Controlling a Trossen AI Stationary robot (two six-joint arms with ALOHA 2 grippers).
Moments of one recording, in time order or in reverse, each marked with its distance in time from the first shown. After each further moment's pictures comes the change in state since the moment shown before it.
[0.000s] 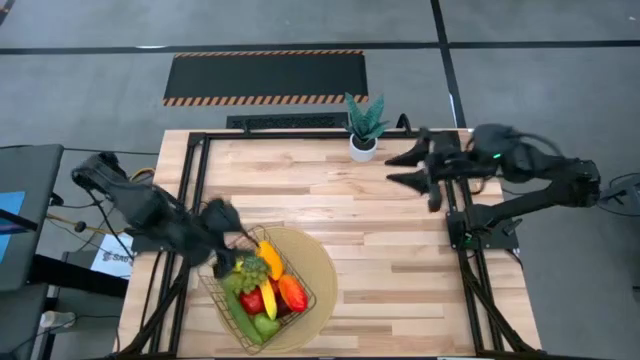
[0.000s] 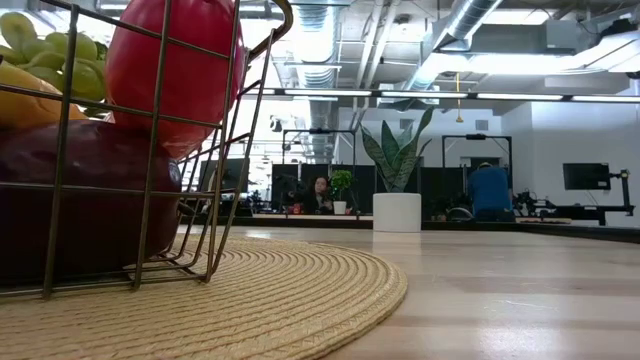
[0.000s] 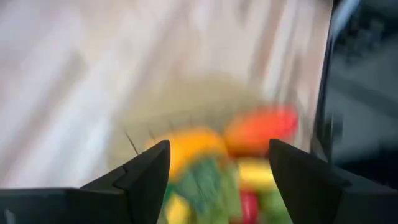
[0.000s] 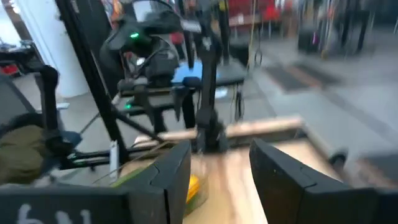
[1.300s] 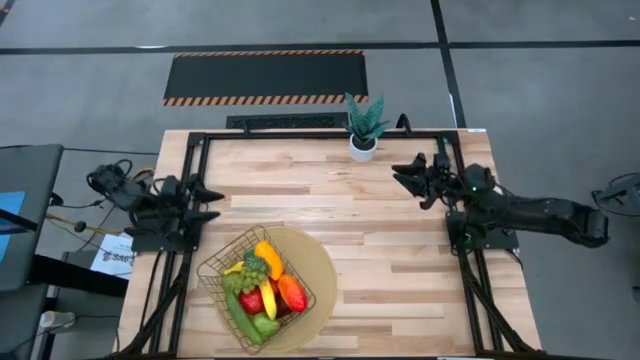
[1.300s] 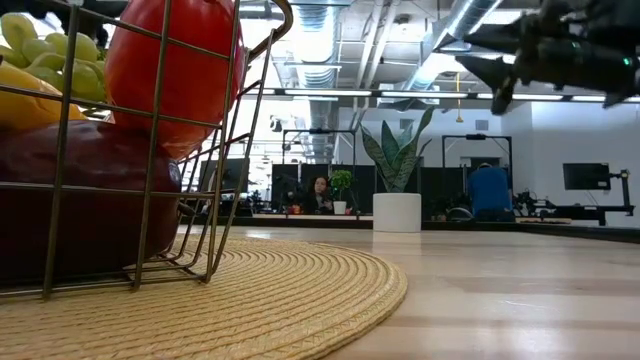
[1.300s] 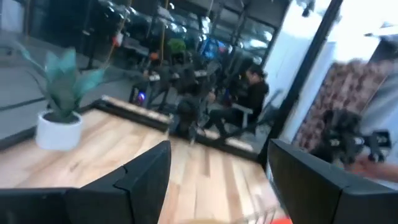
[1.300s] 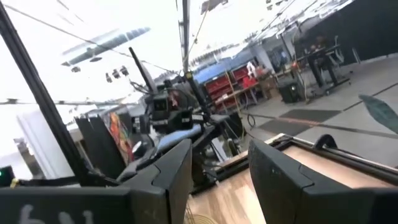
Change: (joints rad) left arm 0.001 -1.211 -1.024 0.923 -0.239 0.594; right arm -0.433 -0.312 -1.105 1.199 -0.241 0.338
